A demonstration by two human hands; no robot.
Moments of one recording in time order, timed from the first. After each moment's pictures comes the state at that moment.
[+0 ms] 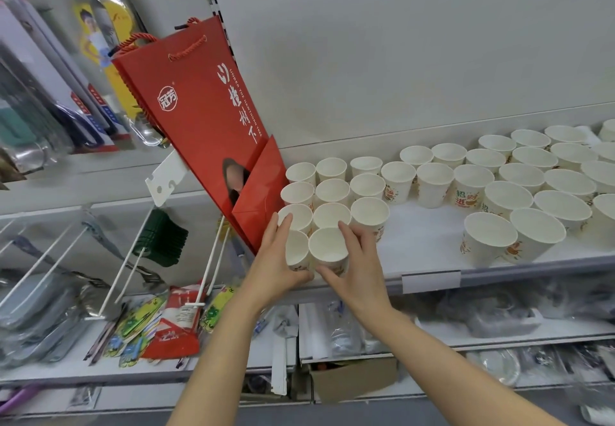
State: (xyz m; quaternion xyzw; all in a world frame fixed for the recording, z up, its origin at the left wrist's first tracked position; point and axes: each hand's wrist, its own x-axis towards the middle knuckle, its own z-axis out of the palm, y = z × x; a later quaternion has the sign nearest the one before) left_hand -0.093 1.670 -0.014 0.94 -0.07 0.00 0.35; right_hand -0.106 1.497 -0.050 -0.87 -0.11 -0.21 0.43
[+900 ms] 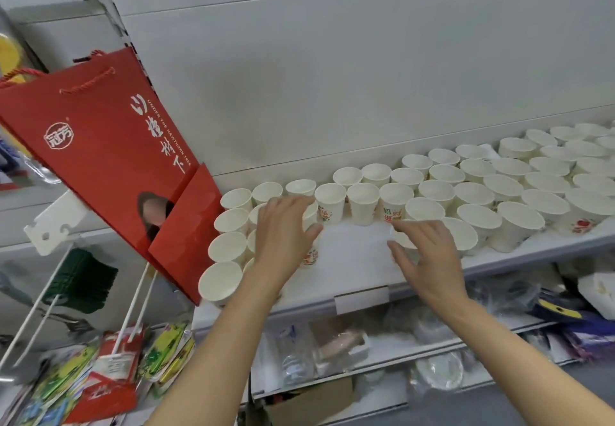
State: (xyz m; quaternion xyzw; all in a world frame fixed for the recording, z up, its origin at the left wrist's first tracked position) left_hand -0.042 1.529 0.043 0.95 -0.16 0.17 0.21; right_hand -0.100 1.289 -0.019 -0.90 -0.06 -0.38 0.21
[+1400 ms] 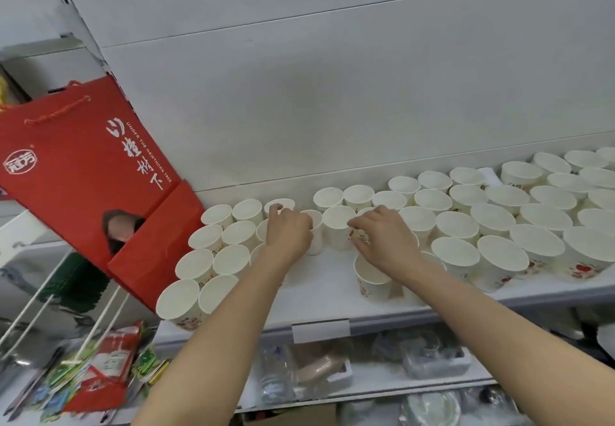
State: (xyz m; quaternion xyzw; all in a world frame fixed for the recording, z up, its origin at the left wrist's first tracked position) left_hand 0.040 1.447 0.018 0.99 -0.09 0.06 -0.07; right_hand -0.001 1.248 0.007 -0.95 -0.19 -0.21 0.16
